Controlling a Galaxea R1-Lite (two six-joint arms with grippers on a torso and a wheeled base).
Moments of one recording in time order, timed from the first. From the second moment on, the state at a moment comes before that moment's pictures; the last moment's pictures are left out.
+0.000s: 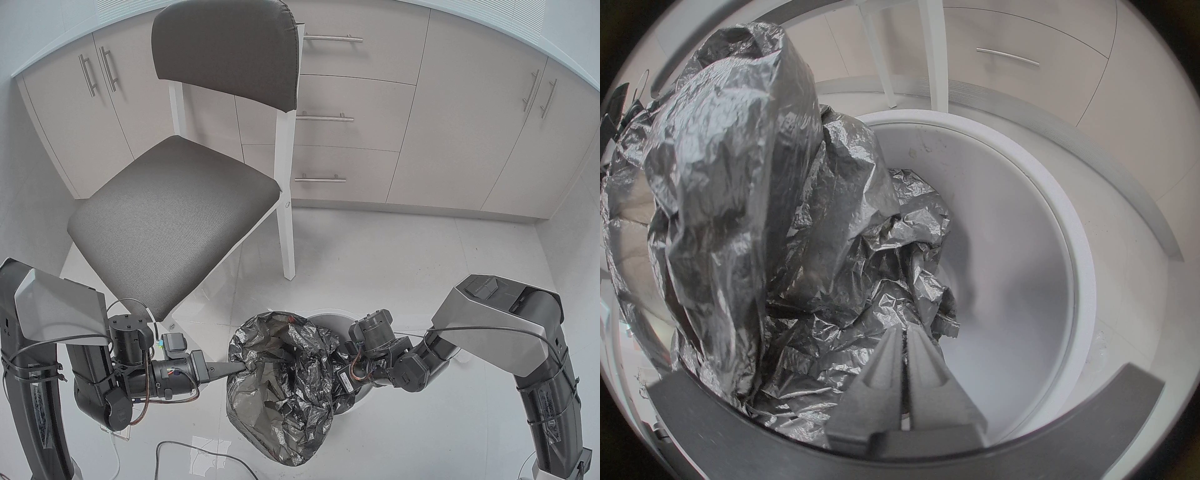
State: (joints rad) left arm -0.23 2.29 -0.34 -1.53 -0.81 -0.80; right arm 0.57 2.54 -1.17 -0.52 -0.08 -0.04
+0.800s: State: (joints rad) left arm -0.23 2.29 -0.34 -1.53 -0.81 -0.80; right arm 0.67 2.22 -0.88 -0.60 -0.08 -0.06
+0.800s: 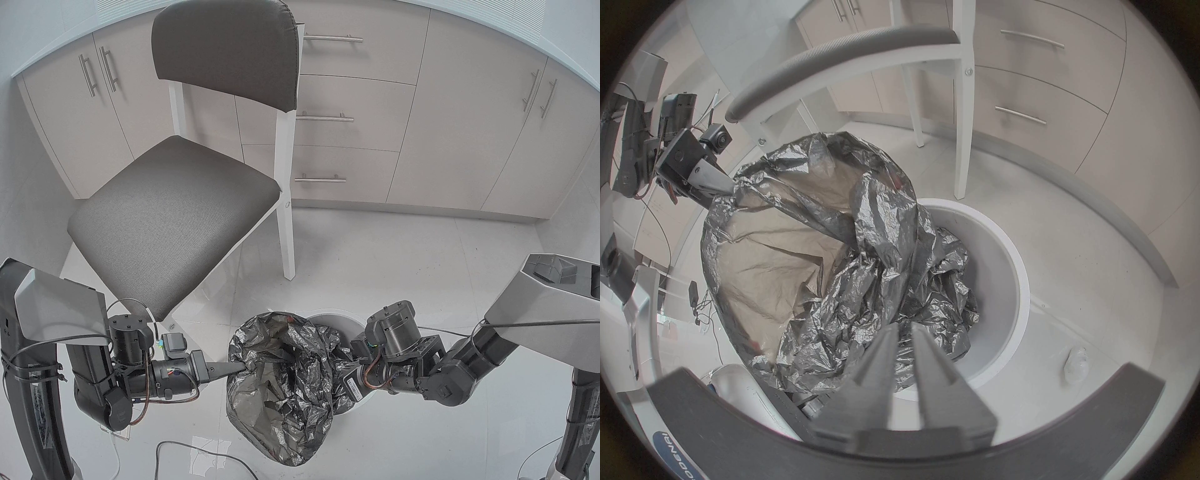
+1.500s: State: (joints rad) left arm -0.23 2.29 -0.34 -1.53 -0.81 -0.80; right arm 0.71 2.31 -0.93 -0.68 -0.09 -0.06
